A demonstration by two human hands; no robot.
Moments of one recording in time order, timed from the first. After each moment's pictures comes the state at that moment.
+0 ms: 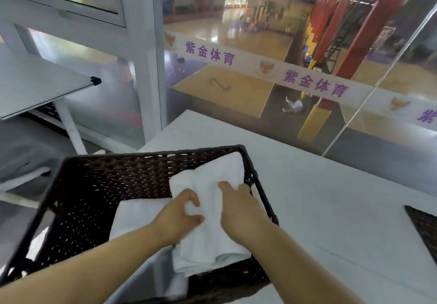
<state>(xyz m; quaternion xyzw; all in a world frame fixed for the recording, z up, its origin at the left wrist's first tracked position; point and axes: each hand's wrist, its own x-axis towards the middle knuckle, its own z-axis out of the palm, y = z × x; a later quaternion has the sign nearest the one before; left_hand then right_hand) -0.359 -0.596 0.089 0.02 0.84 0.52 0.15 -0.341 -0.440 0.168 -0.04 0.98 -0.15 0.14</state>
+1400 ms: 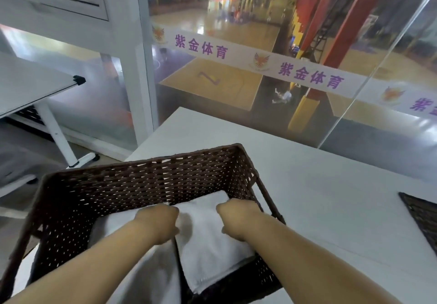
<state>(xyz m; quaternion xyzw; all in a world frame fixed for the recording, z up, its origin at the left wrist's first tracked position) -0.401 -0.633 0.074 0.14 0.96 -0.02 0.23 -0.380 -0.444 0.121 -0.15 0.96 0.08 0.24</state>
